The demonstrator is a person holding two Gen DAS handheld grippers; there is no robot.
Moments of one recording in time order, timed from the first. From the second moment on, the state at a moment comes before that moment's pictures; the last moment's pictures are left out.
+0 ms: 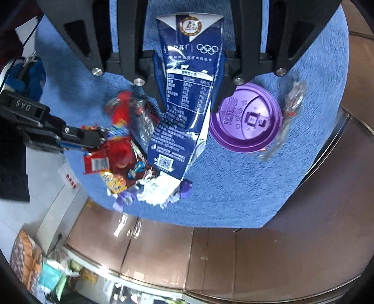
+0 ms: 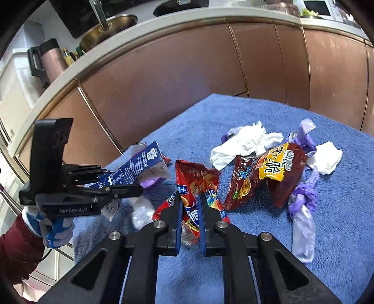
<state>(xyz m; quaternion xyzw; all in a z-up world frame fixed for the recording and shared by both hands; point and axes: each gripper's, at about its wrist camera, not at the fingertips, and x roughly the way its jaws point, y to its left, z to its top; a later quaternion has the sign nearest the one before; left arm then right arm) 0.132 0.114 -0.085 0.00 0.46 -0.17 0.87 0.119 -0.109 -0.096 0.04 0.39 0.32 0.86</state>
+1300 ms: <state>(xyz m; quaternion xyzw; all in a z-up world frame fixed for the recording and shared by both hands) 0.185 -0.475 -0.086 0.10 0.47 -0.41 0.77 0.086 -0.587 -0.171 0.24 0.37 -0.10 0.89</state>
